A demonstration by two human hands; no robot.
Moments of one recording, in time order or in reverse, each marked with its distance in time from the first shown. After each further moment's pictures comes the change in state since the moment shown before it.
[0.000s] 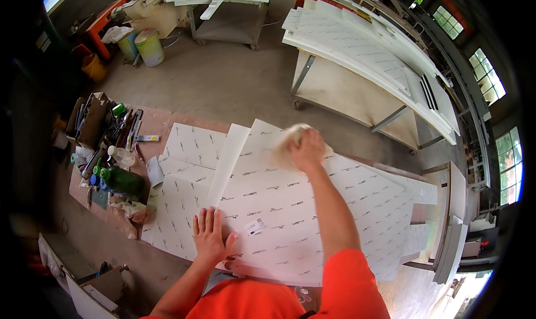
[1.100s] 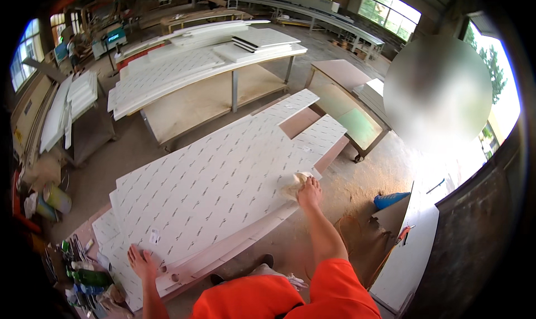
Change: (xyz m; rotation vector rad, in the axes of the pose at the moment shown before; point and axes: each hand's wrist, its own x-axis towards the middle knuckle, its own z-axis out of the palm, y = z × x) left_hand -0.008 -0.013 0.034 0.009 0.035 0.119; right_hand -0.574 0.349 -0.031 0.136 0.378 1.093
